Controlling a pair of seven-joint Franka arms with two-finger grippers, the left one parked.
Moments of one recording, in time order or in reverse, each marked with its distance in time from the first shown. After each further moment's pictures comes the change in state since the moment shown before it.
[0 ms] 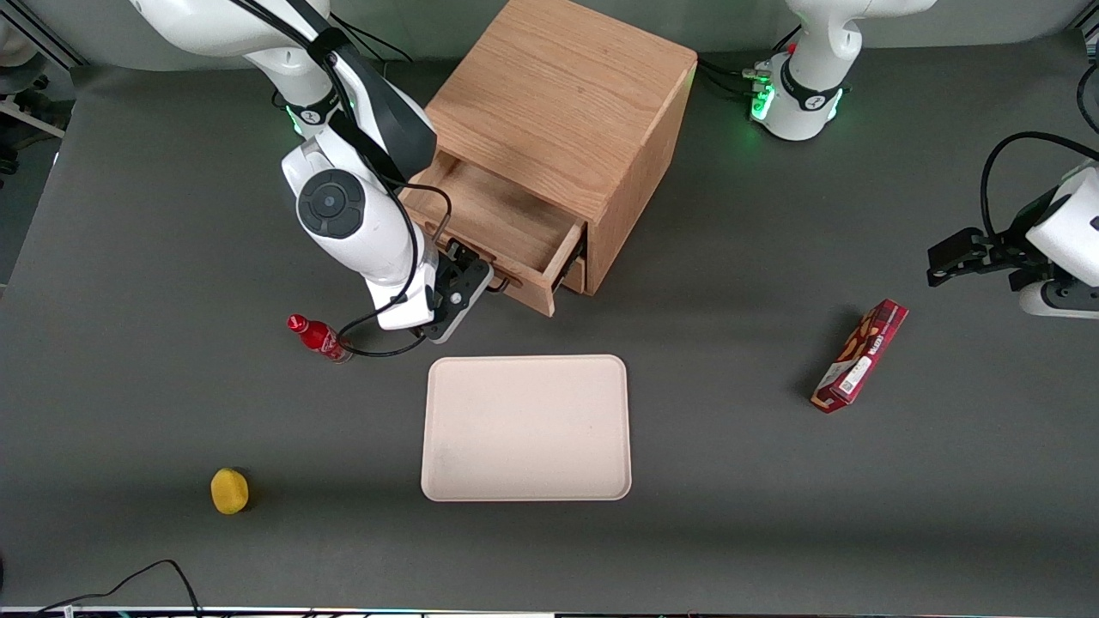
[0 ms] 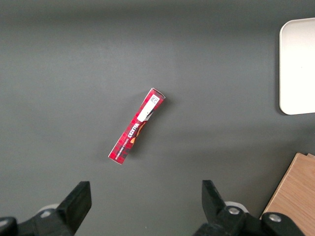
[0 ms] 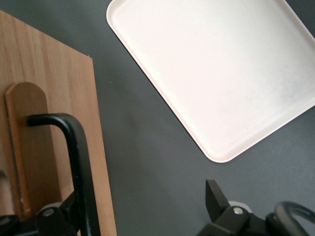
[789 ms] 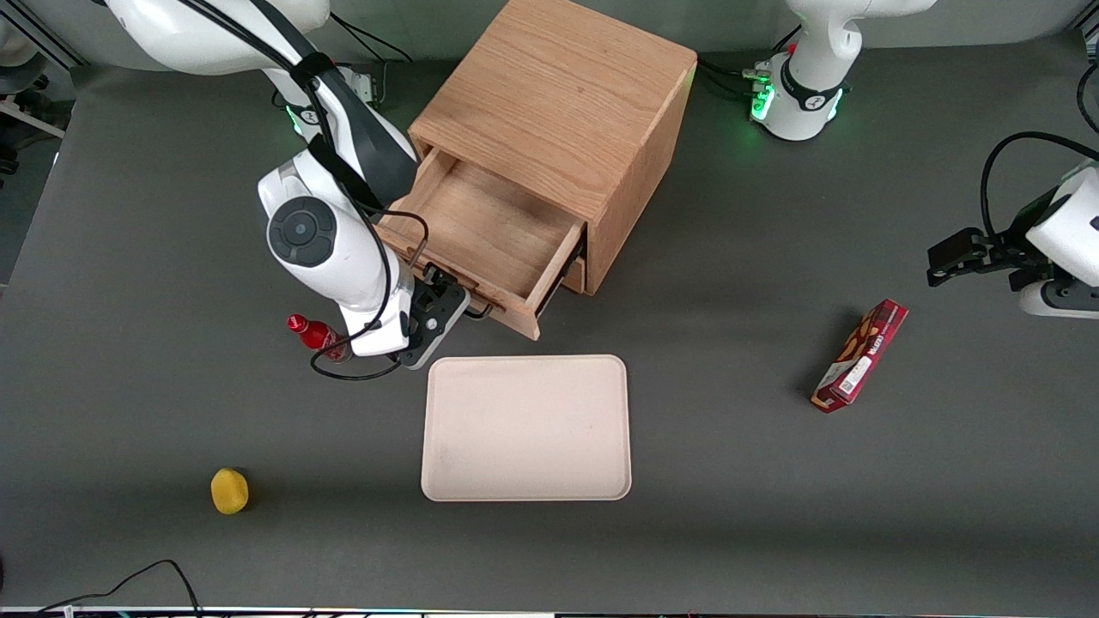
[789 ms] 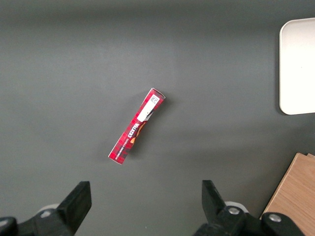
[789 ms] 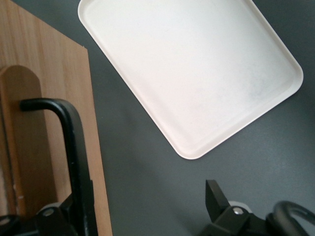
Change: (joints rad) arm -0.017 0.039 -0.044 0.058 -0.029 -0.017 -0.059
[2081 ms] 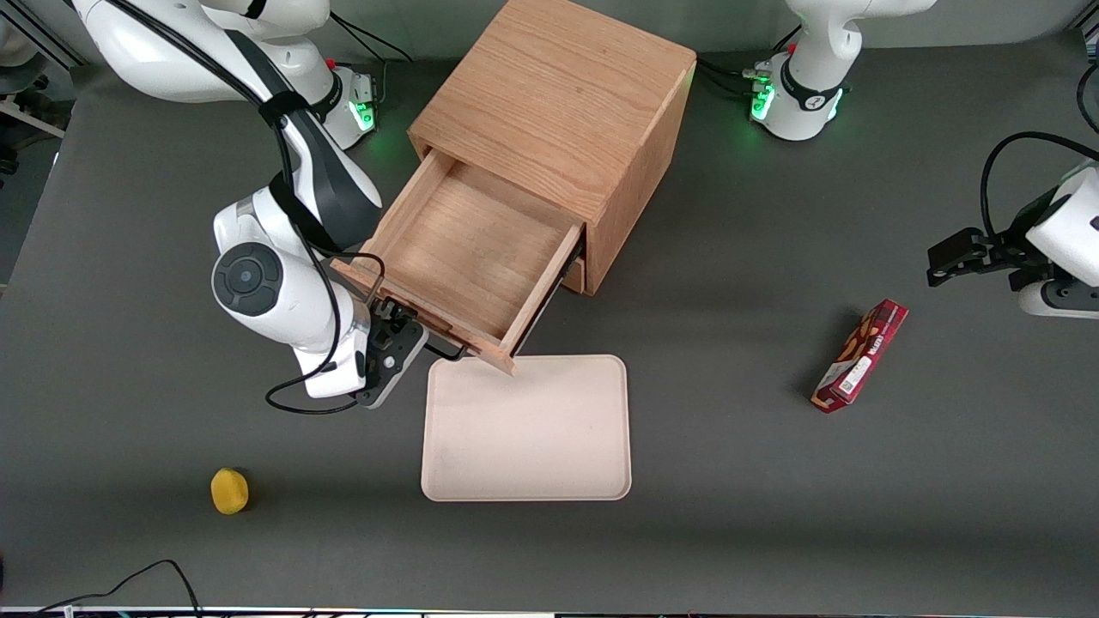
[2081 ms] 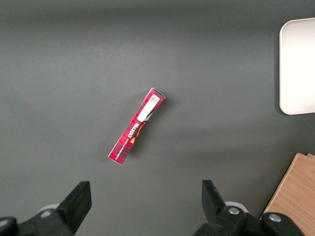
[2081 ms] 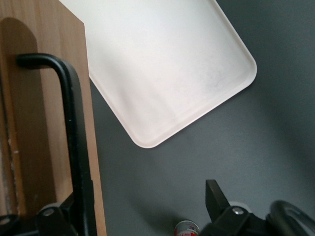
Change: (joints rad) arm -0.002 0.063 -0.095 0.108 -0.020 -0.045 -0.139
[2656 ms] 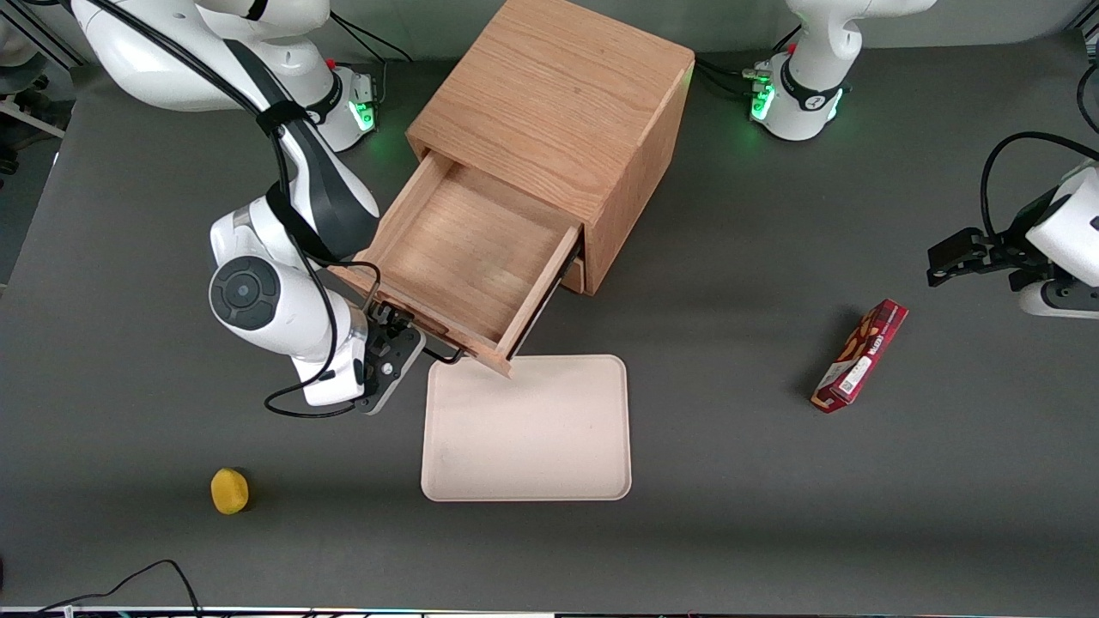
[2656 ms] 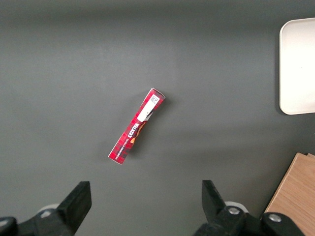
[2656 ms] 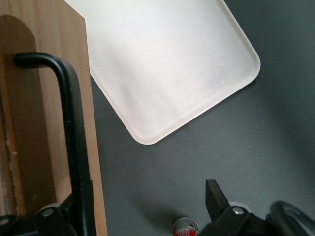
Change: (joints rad) arm 0.001 0.036 -0.003 0.054 -0.001 -0.054 -0.011
